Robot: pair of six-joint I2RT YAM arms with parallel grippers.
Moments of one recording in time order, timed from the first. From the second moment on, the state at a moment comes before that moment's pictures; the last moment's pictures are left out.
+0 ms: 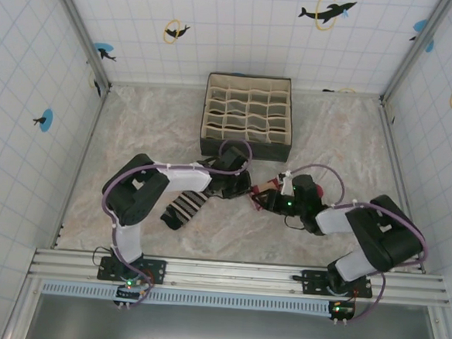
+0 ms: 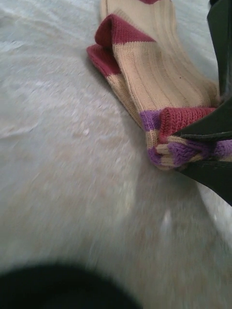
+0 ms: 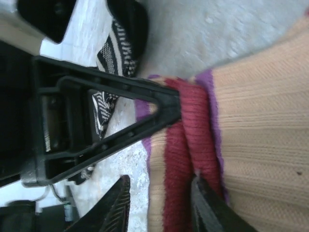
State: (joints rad) left arm -0.81 1.89 1.05 -0.14 0.26 -1.02; right arm 0.57 1.50 0.34 0.55 -0.50 0.78
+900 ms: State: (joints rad) left arm -0.72 1.78 1.01 -0.35 0.22 -1.02; right arm 1.36 1.75 0.66 0.19 0.85 -0.04
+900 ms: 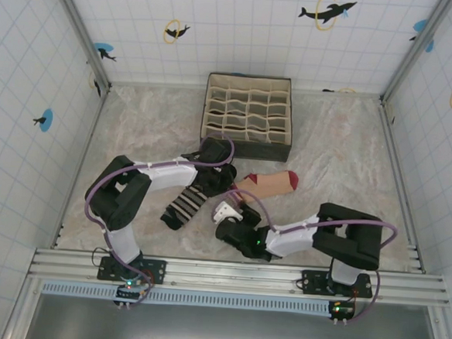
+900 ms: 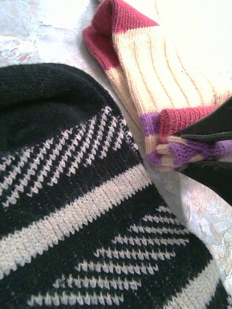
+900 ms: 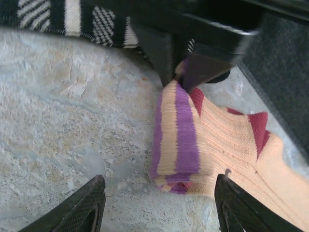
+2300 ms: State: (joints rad) left arm -0.65 1.53 0.82 -0.13 0.25 -1.05; right arm 0.89 1.65 0.53 0.42 0.09 0.26
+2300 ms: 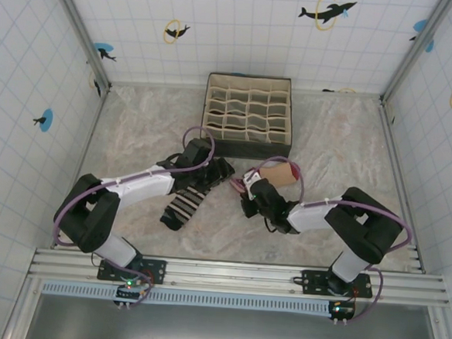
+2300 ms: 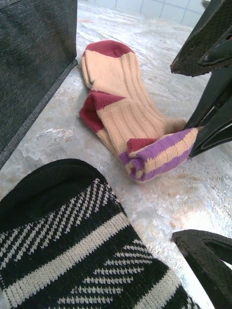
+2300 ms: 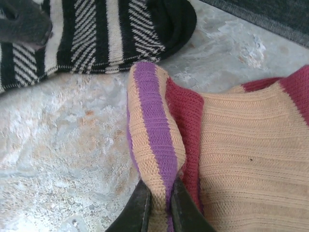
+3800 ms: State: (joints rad) left arm -0.75 1.80 0.86 0.12 0.25 -0.99; right arm 0.55 1.80 0.36 0.88 -0.57 1.02
